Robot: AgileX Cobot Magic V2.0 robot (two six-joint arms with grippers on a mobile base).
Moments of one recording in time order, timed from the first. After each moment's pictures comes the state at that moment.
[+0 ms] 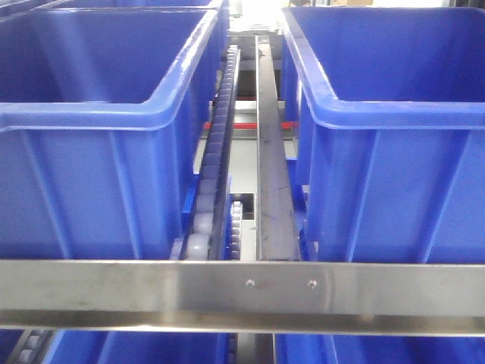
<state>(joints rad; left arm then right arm) -0.03 0.13 -0.49 -0.29 0.44 0.21 0.03 0.32 -0.39 -0.03 0.13 0.01</state>
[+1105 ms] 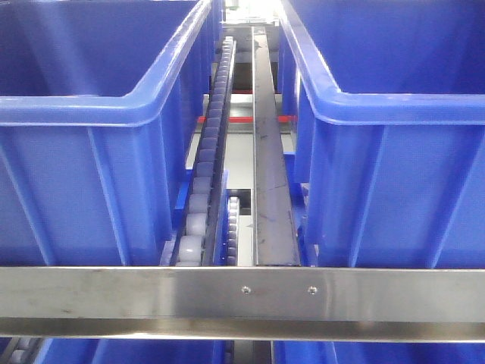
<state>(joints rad) -0.03 0.13 -0.49 -0.29 0.44 0.21 0.03 0.32 -0.39 -0.03 0.13 0.01</state>
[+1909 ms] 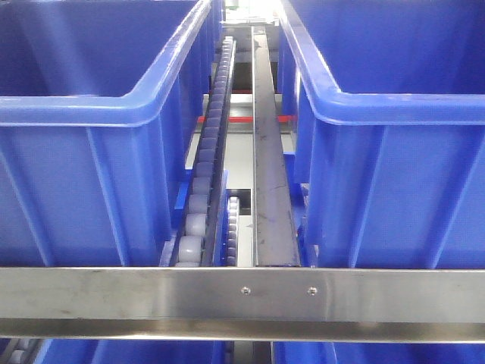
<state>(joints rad) -0.05 0.46 -0.56 -0.39 0.30 0.30 0.03 0.56 -0.54 -0.03 0.18 0.01</state>
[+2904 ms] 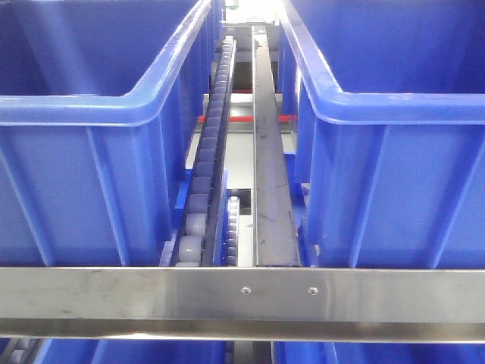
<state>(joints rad) -0.21 1.13 -0.77 -0.39 0.04 0.31 0.03 1.06 -0.66 0.00 0.10 0.01</state>
